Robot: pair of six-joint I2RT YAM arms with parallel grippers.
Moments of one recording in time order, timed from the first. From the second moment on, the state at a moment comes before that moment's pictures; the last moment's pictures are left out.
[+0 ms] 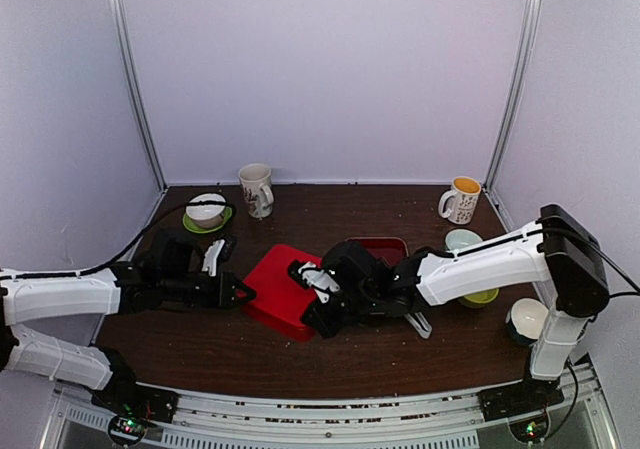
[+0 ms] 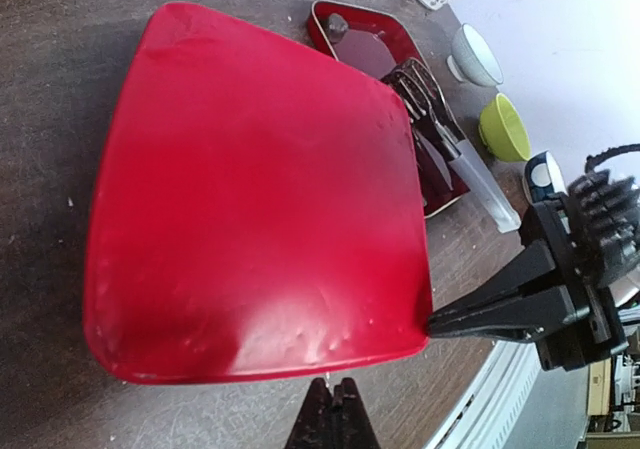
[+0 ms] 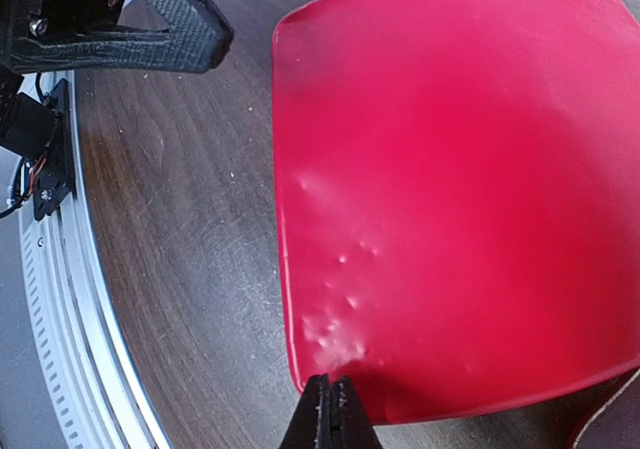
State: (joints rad) left arm -0.69 1.14 0.52 -0.03 0.35 -0.58; right arm 1.12 1.81 1.12 -0.07 -0.13 0.29
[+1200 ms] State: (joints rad) left arm -0.82 1.28 0.54 0.08 0.28 -0.65; right arm 0.83 2.01 1.46 -0.13 -0.17 0.28
